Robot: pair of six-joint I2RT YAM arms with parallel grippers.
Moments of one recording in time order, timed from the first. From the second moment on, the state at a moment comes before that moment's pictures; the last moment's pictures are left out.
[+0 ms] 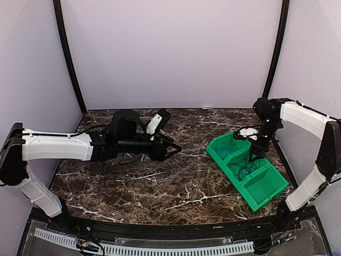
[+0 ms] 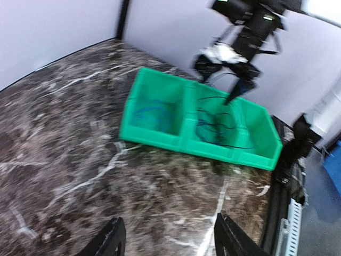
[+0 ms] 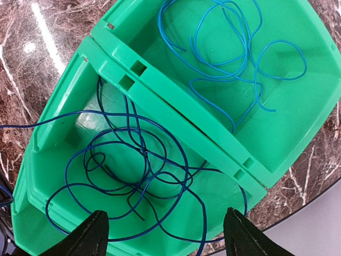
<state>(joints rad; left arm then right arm) -0.84 1.51 1.01 0.09 0.27 -0.20 0.21 1.53 1.23 -1.15 -0.09 -0.94</state>
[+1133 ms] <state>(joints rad) -1.26 2.33 1.51 0.53 -0.01 0.26 0.21 1.57 1.24 -1.17 -0.18 -0.85</state>
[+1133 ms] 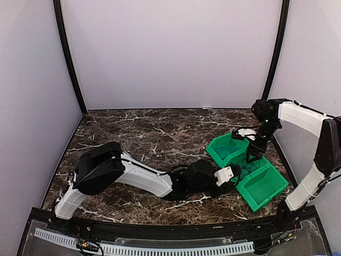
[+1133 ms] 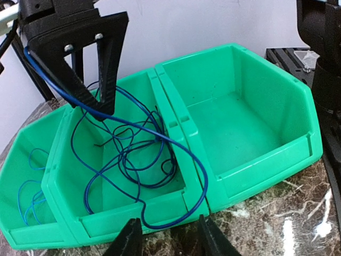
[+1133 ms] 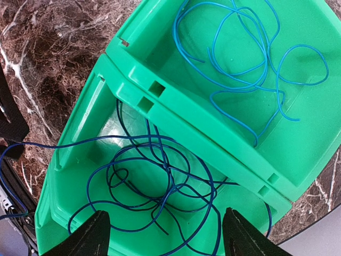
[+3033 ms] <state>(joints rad) -1.18 2.47 1.63 0.73 0.05 -0.36 0.21 1.29 1.21 -1.19 -0.24 -0.97</state>
